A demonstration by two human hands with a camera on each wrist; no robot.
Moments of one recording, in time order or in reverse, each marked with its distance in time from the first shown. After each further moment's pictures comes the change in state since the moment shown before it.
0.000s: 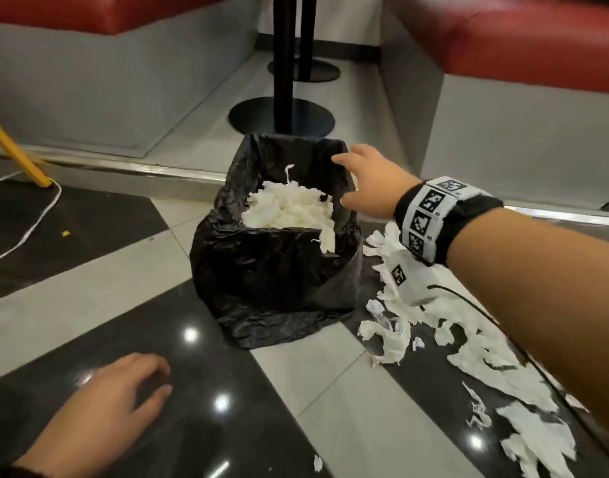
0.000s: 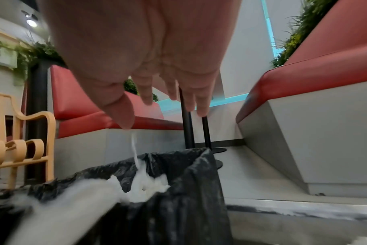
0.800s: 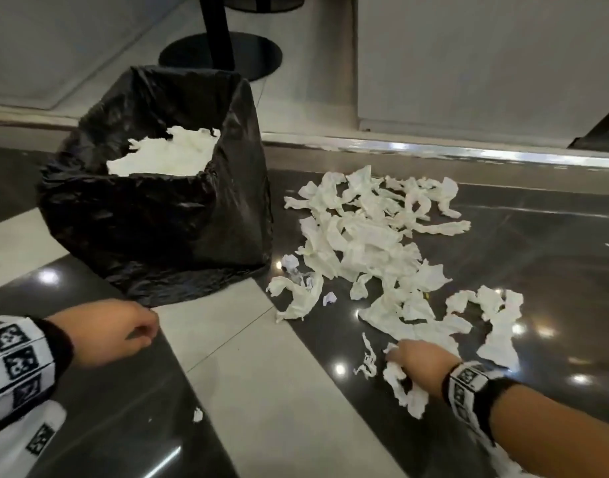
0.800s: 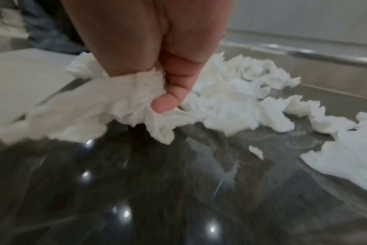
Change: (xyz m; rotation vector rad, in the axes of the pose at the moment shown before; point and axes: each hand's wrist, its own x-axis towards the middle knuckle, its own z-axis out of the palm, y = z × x) left_hand 0.090 0.162 0.066 0.461 -0.591 0.090; right_hand -0.246 0.305 0.203 -0.102 -0.692 0.065
